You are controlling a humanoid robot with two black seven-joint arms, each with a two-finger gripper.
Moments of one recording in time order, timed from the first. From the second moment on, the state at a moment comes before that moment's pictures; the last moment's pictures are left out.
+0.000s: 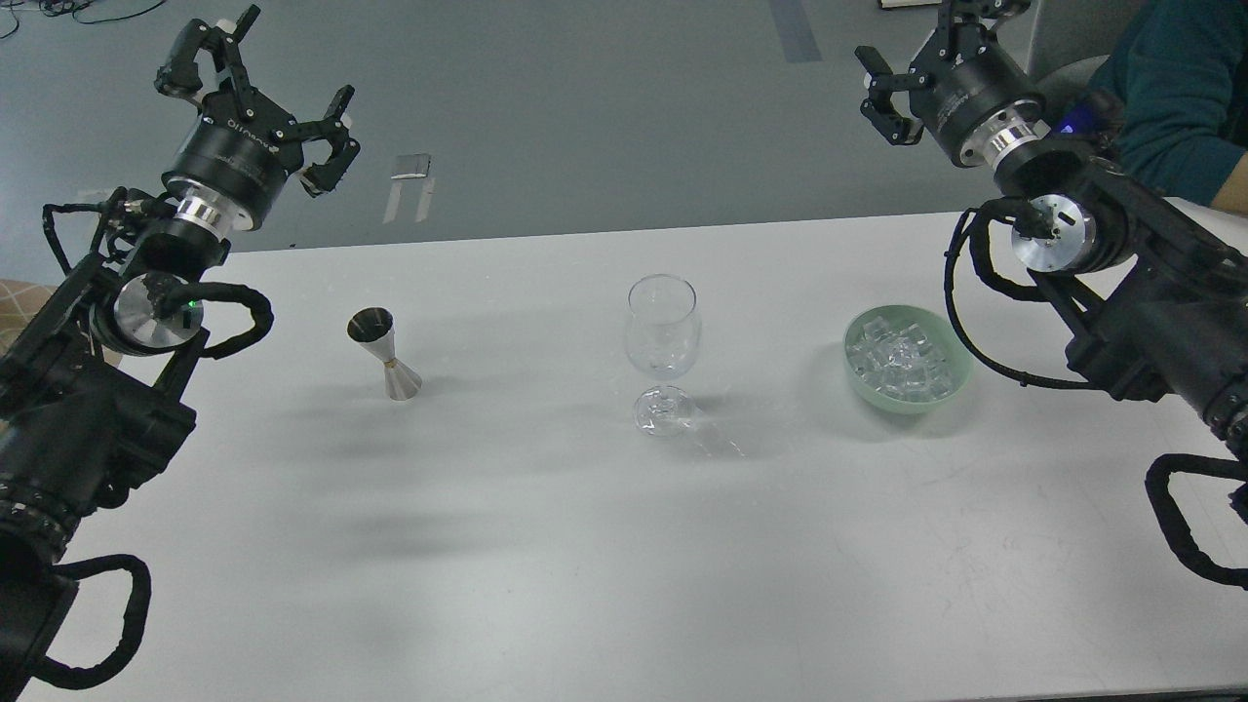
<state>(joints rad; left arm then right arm) -0.80 0.37 -1.10 -0.69 0.16 -0.49 -0.13 0.99 -0.24 0.76 0.60 -0.23 0.25 0.28</state>
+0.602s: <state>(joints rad) -0.78 0.41 -1.12 -0.81 0.14 -0.46 -0.03 0.99 -0.24 0.76 0.60 -0.23 0.25 0.28</state>
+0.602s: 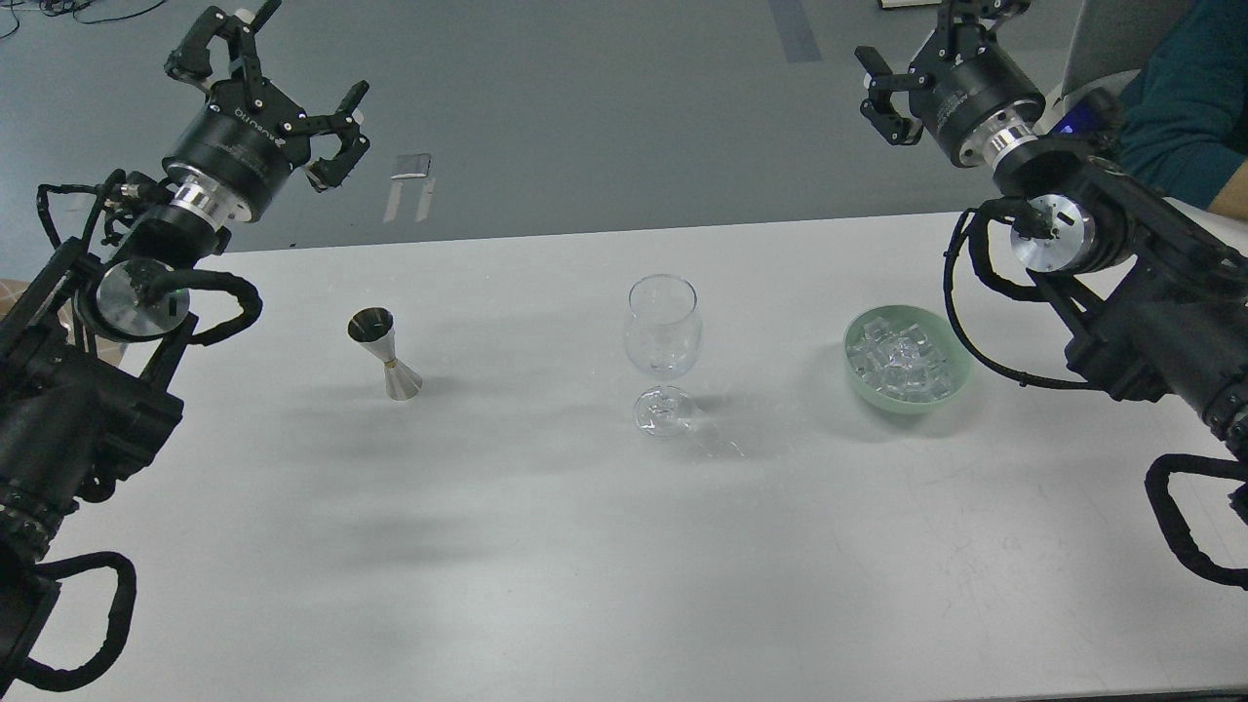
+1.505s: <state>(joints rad) 0.20 0.45 -1.45 -1.57 -0.37 -0.26 0.11 0.98 -0.23 0.76 0.58 -0.23 0.24 0.28</state>
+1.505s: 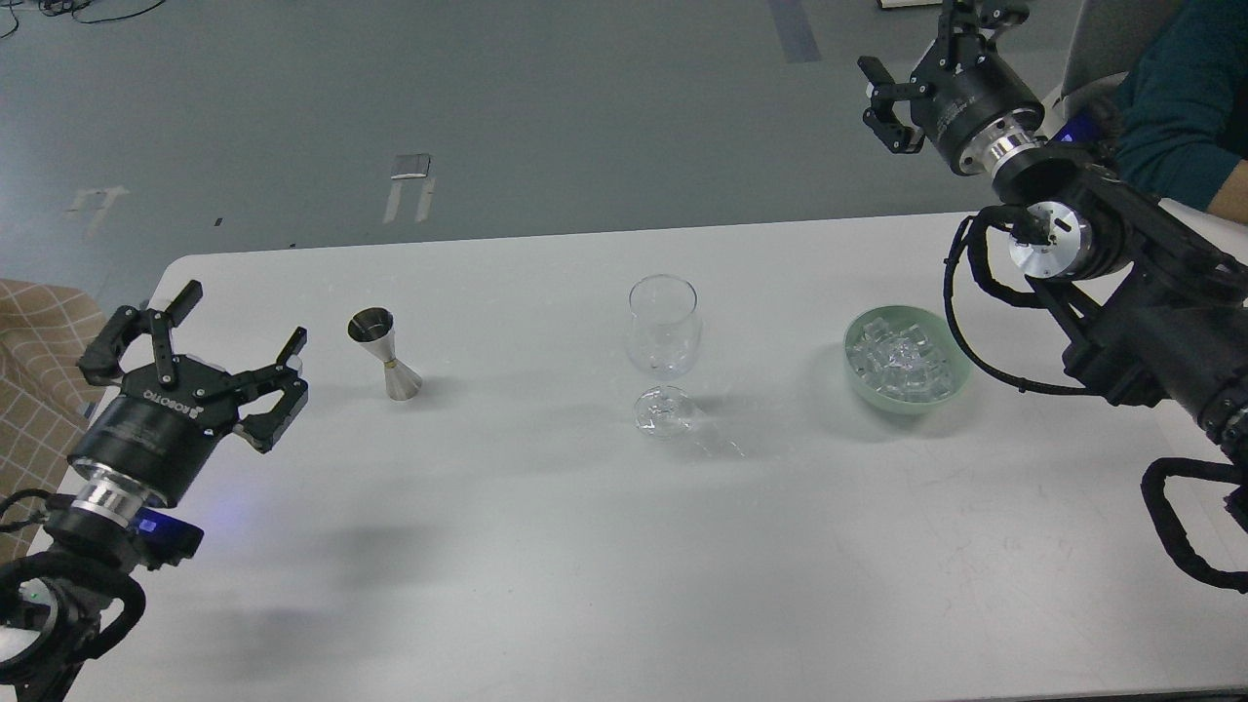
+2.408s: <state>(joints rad) -0.15 0.10 -1.45 -1.01 -0.23 -0.25 0.13 0.98 -0.23 0.72 0.58 -0.23 0.23 0.28</state>
